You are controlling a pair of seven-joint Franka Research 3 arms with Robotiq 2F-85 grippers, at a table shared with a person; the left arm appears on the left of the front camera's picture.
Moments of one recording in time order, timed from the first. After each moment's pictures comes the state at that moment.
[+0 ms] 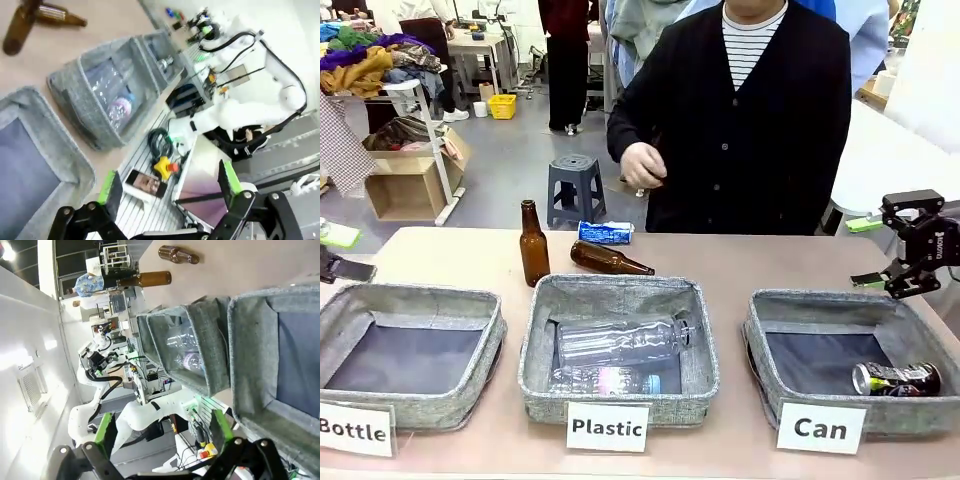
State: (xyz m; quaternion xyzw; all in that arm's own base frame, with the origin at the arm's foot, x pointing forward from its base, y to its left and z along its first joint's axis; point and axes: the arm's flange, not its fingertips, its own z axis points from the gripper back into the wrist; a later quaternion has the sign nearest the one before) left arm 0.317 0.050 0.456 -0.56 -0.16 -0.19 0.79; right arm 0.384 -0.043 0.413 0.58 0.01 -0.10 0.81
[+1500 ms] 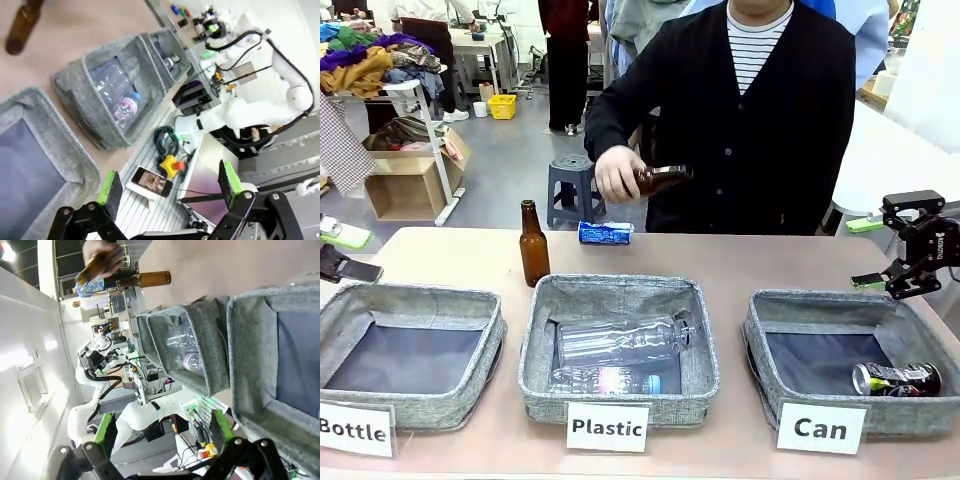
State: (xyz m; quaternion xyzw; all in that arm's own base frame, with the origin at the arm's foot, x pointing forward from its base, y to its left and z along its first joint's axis) left arm 0.329 0.038 0.468 -0.53 -0.15 -0.20 0.81; right arm 0.384 -0.045 0.413 0.58 0.01 -0.10 0.81
